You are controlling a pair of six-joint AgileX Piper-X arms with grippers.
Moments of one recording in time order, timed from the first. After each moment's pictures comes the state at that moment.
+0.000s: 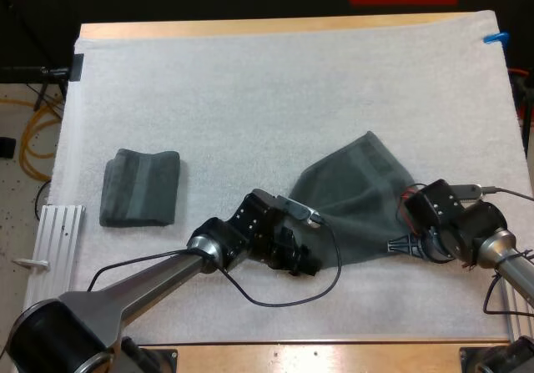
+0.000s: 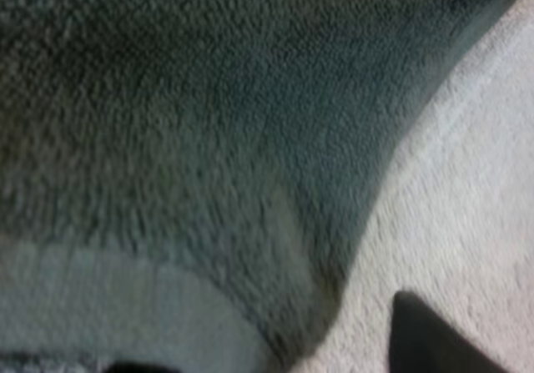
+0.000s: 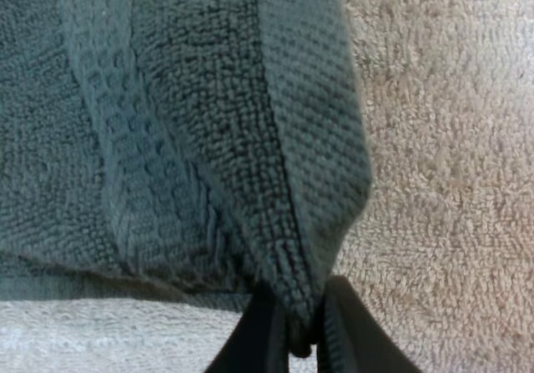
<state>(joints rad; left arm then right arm) -0.71 1.51 -0.63 0.28 0.55 -2.06 0.49 1.22 -0.69 0.99 0.17 -1.42</state>
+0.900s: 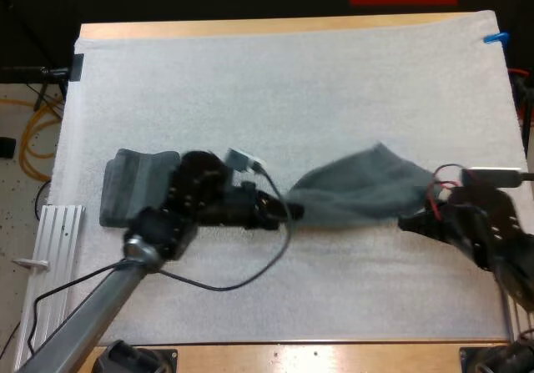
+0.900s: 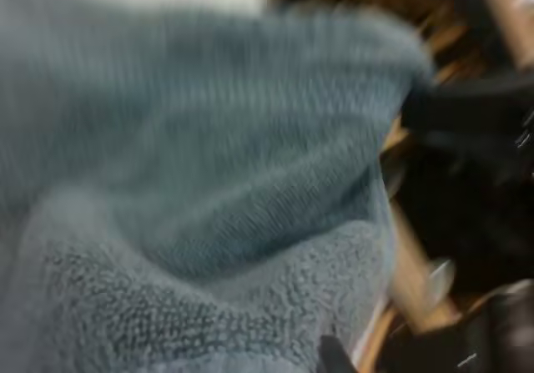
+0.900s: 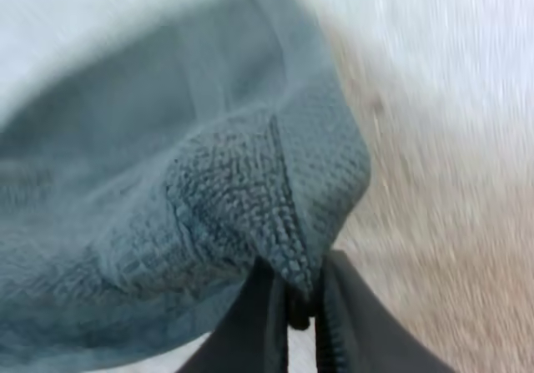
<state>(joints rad) -0.44 1.15 -0.70 0.28 0.90 -2.19 0.49 0.82 -0.74 0.87 0.18 -1.44</state>
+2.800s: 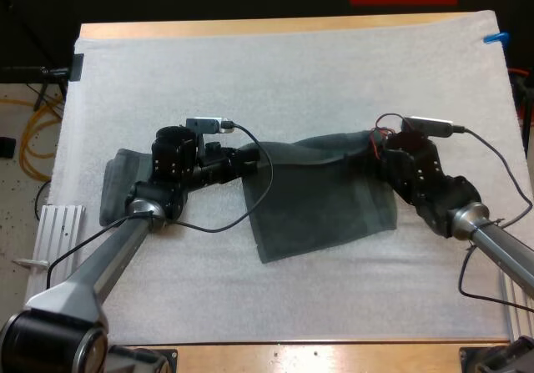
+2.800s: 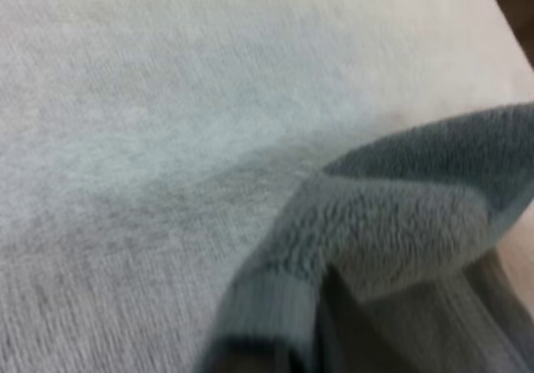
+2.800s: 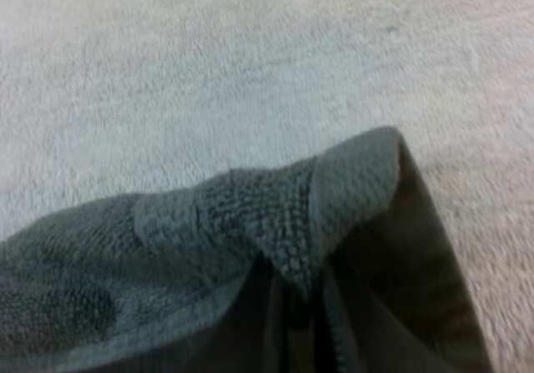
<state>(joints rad) -0.21 1.50 -0.71 -0.04 0.61 -2.12 0.49 1.42 -0.79 0.19 0.17 -1.35</state>
